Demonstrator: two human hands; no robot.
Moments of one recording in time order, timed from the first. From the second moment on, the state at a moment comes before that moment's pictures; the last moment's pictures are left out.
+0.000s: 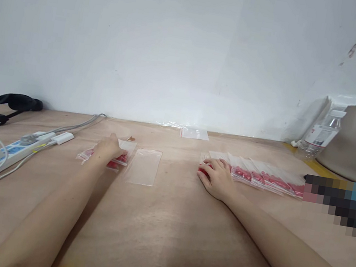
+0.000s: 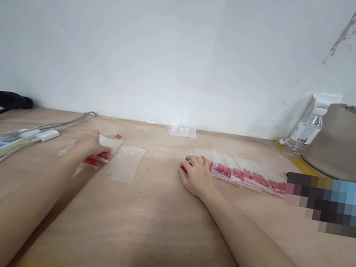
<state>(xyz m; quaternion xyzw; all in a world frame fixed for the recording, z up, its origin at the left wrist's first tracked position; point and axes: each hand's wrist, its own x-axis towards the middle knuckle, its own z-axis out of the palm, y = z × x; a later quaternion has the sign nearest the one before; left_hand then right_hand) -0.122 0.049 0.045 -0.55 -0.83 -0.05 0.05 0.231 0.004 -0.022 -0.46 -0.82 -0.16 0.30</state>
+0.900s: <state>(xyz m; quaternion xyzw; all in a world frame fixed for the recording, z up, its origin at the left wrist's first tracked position) 0.022 -0.006 -0.003 -0.78 -0.51 -0.38 0.00 0.213 -0.008 -0.022 -0.30 -0.86 -0.22 0.36</state>
